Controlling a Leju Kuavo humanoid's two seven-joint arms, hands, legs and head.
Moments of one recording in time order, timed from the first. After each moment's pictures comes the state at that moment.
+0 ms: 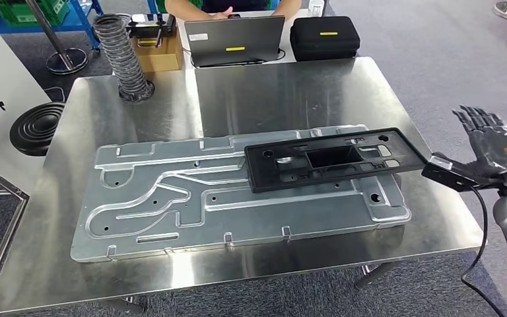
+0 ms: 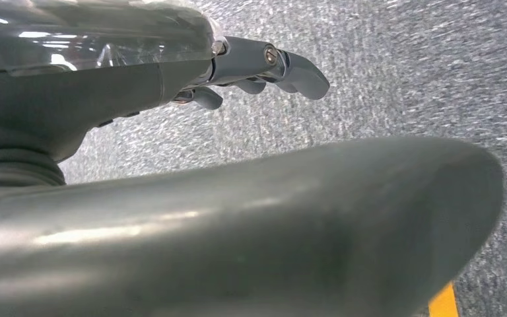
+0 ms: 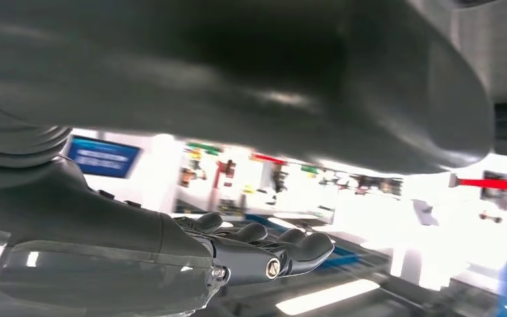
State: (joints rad) left arm -0.09 -0.19 1.17 -0.19 -1.27 0.11 -0.12; right arm -0.61 -0.69 0.01 -0.77 0.98 -0.27 -0.43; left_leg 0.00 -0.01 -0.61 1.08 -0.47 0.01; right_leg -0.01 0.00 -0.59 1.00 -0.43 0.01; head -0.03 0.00
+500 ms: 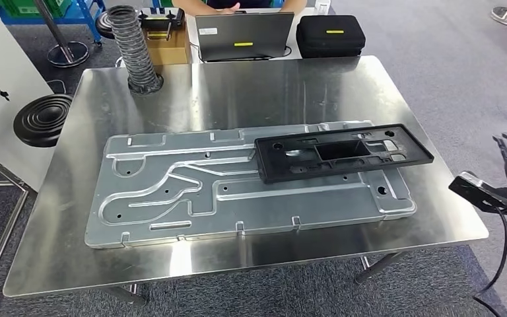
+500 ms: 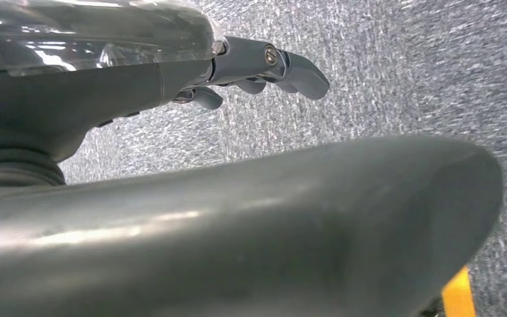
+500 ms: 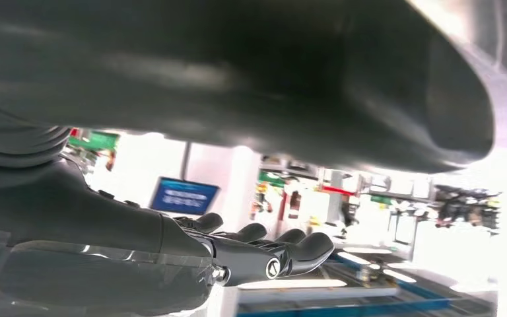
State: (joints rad) left arm -0.09 -0.19 1.17 -0.19 -1.28 0.10 -0.12; right arm -0.50 -0.69 -0.24 -0.68 1.02 -0.29 -0.41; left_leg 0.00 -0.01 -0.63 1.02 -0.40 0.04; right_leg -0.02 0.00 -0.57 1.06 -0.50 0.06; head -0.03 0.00
